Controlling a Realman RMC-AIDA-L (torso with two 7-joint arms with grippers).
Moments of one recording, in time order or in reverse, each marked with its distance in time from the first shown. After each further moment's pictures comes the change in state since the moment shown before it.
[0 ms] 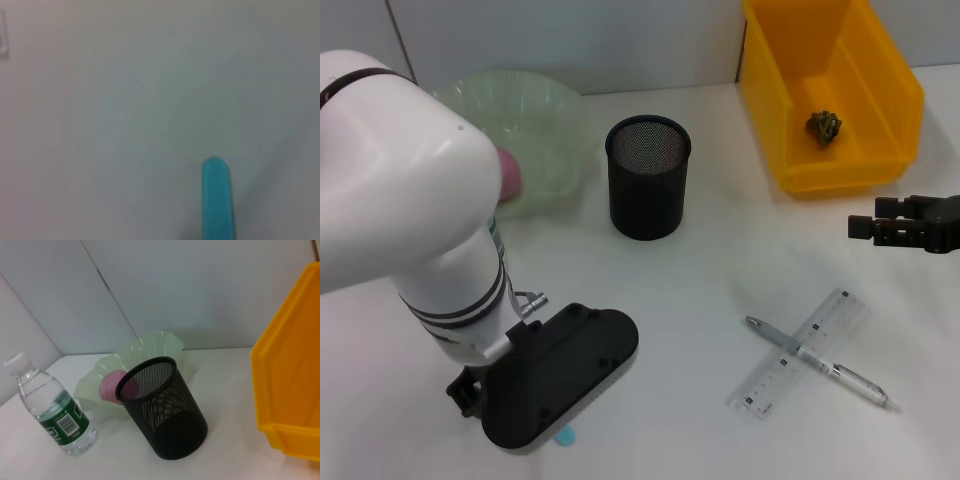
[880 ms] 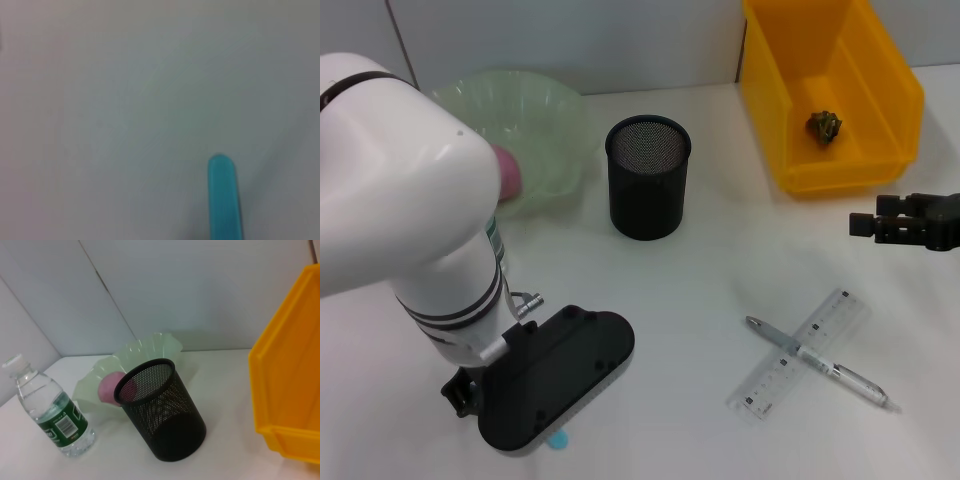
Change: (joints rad) left arm 0.004 0.000 0.003 0.004 0.011 0.004 -0.002; right arm 0.001 -0.002 0.000 -0.003 0.002 0.002 0.004
